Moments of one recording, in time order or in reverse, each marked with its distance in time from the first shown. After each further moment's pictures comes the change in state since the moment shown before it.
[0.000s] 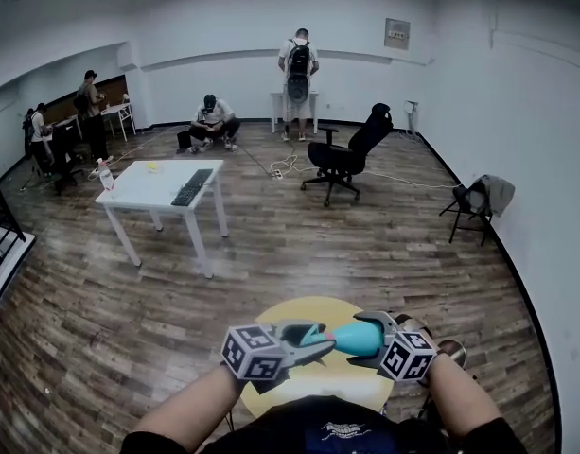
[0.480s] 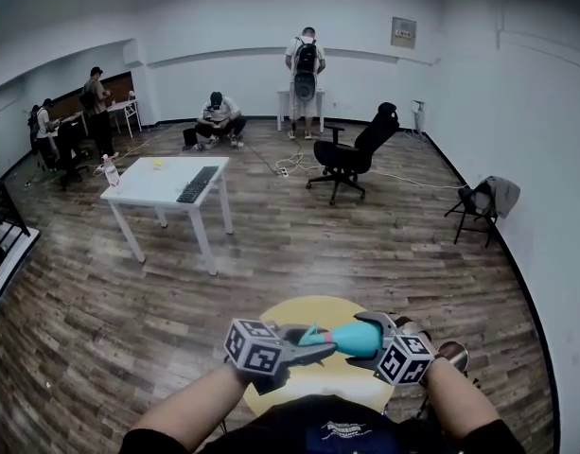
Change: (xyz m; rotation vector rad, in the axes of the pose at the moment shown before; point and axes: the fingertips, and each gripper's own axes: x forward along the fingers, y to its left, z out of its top) left arm 0.002 0.006 -0.015 -0.148 0.010 -0.044; right arm 0.008 0.000 -0.003 -0.028 0.038 -0.036
